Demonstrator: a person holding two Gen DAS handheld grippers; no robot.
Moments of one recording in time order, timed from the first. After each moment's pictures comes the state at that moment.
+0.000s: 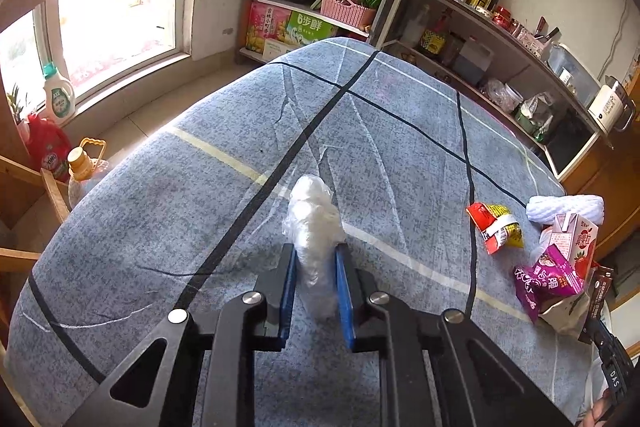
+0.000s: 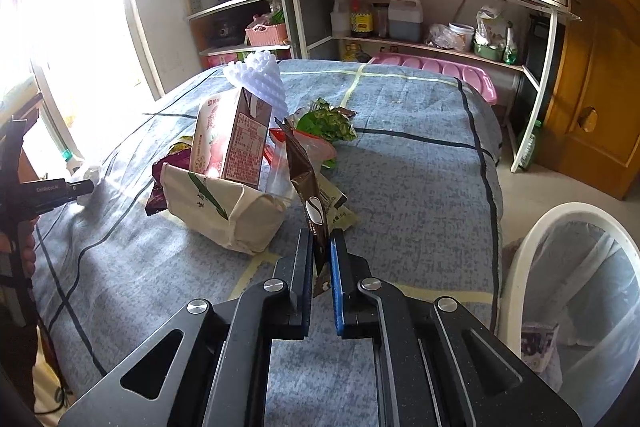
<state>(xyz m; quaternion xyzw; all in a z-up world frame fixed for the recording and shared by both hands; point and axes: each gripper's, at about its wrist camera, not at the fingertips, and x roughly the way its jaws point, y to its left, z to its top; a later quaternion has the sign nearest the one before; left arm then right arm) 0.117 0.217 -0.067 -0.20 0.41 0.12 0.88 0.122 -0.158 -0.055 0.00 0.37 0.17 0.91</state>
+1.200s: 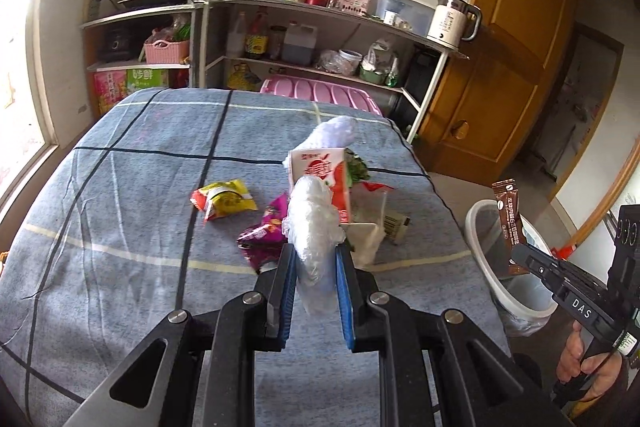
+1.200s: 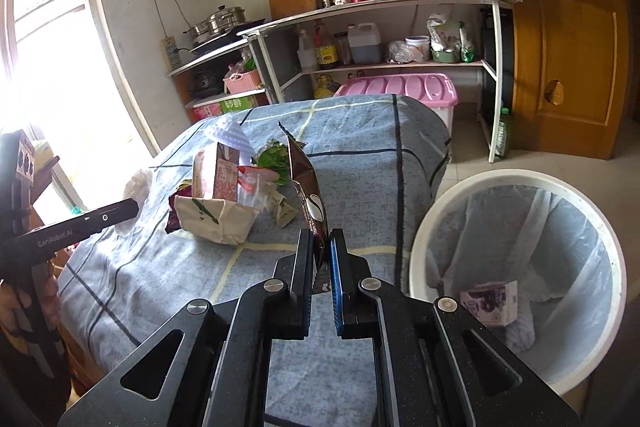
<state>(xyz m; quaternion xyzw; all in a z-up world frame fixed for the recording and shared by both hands) 0.088 0.018 0.009 -0.07 0.37 -0.12 0.92 0.059 -0.242 -0.016 0.08 0.33 0.12 0.93</state>
